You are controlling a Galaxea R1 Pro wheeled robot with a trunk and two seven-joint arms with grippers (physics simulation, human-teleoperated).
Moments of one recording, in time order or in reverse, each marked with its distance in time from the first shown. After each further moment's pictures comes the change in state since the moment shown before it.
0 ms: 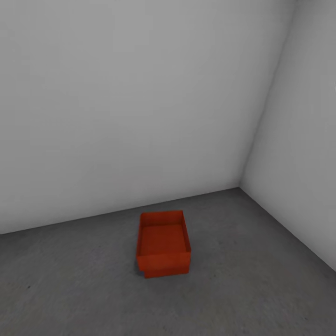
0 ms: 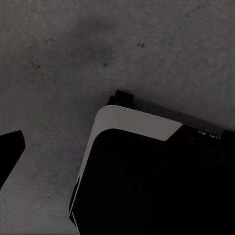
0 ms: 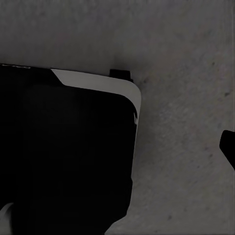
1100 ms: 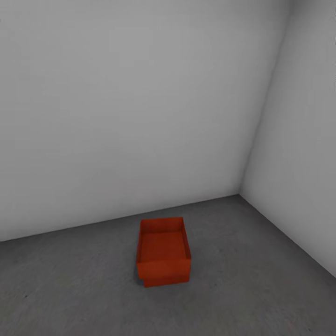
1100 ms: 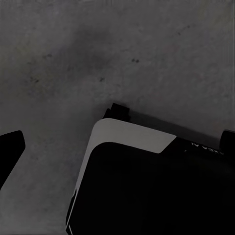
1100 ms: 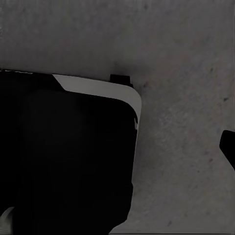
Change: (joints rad) left arm 0.000 0.000 0.000 0.000 -0.006 0.000 0.000; right arm 0.016 0.002 0.002 0.000 0.000 0.015 0.003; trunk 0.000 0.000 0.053
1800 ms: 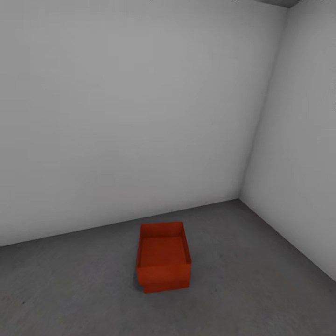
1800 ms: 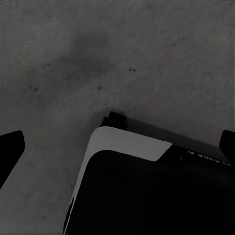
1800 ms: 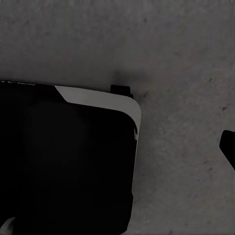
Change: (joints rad) left arm 0.000 0.000 0.000 0.000 0.000 0.000 0.000; right arm 0.000 0.000 0.000 0.000 0.000 -0.001 0.005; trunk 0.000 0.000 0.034
